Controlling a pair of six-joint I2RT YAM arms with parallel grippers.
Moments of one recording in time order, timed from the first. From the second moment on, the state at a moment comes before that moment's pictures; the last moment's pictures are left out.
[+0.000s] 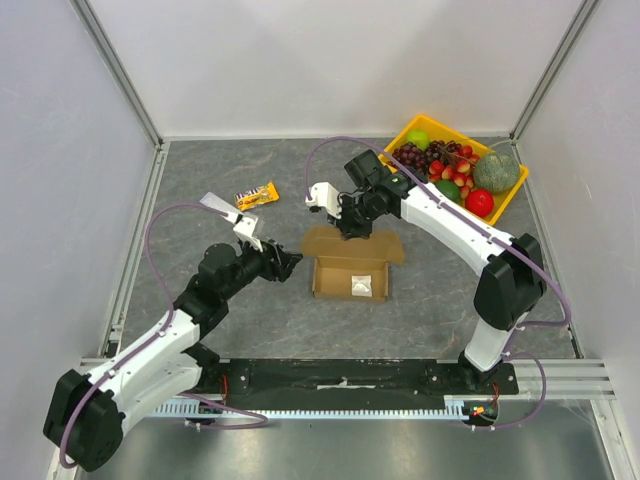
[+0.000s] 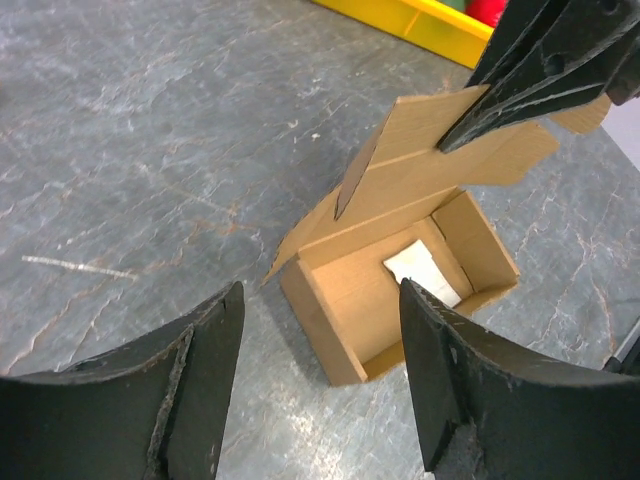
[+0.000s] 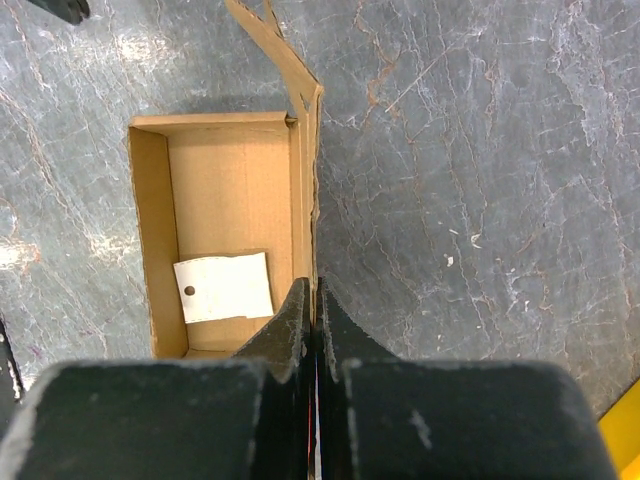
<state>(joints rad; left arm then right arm) -0.53 0.81 0.38 0.21 0.15 -0.34 0.64 1.76 1.58 -0.89 -0.42 -0.74</state>
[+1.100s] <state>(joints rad) -0.53 1.22 0.47 0.41 0.23 -0.19 0.65 1.76 1.59 -0.90 -0.45 -0.75</state>
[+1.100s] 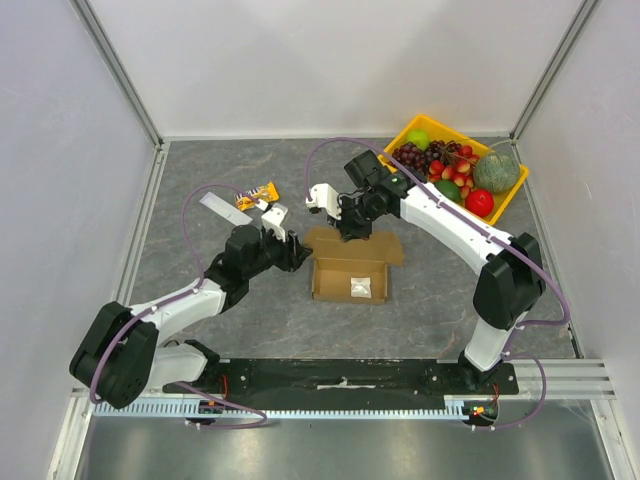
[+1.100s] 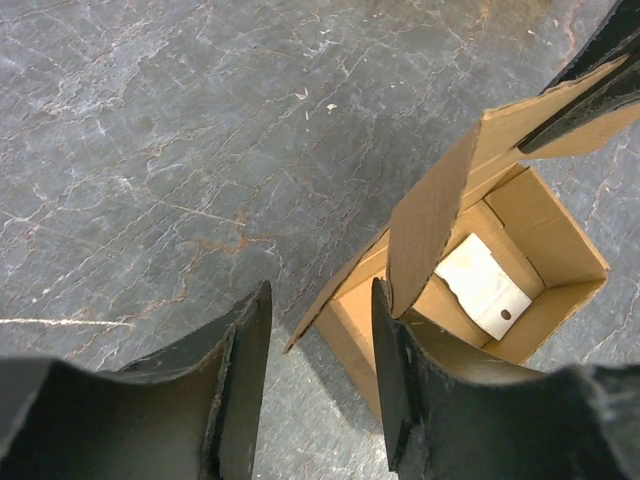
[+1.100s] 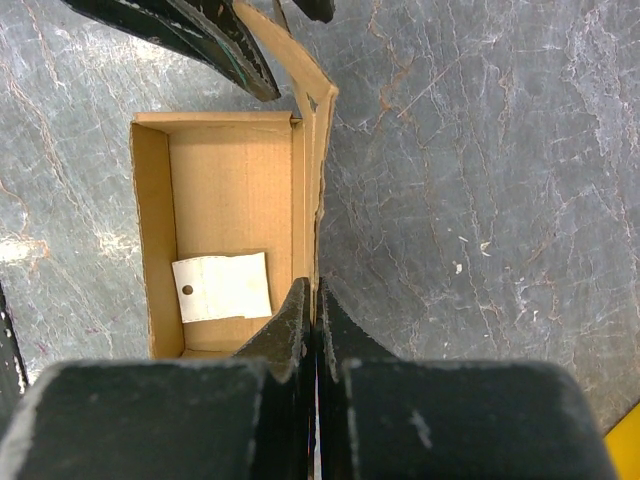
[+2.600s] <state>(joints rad) -0.53 1.22 0.49 0.41 0.26 -0.17 0.41 1.22 1.00 -0.31 -0.18 -0.16</state>
